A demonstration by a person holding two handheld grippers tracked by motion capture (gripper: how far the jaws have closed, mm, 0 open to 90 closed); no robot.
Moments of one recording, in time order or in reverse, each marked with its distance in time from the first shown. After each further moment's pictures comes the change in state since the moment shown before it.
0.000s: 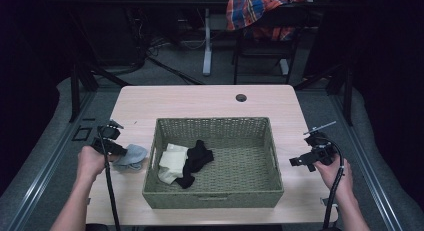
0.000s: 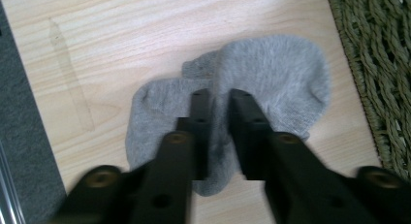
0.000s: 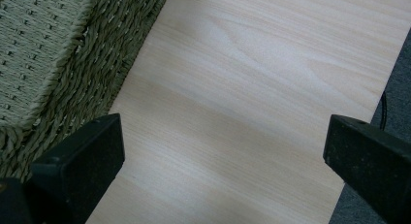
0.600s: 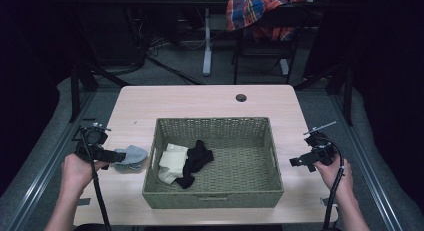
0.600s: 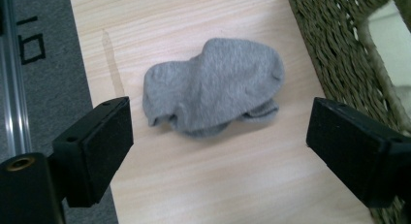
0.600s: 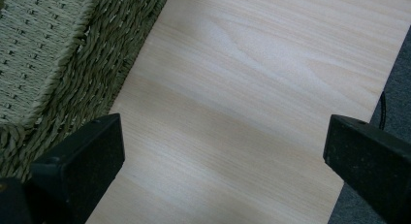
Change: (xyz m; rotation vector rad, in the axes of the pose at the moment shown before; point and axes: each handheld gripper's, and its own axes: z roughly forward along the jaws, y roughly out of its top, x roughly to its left) left arm -0.020 -0.033 -0.059 -0.144 0.074 -0.003; right arm 0.001 0.000 -0.001 -0.004 -0.001 -0.004
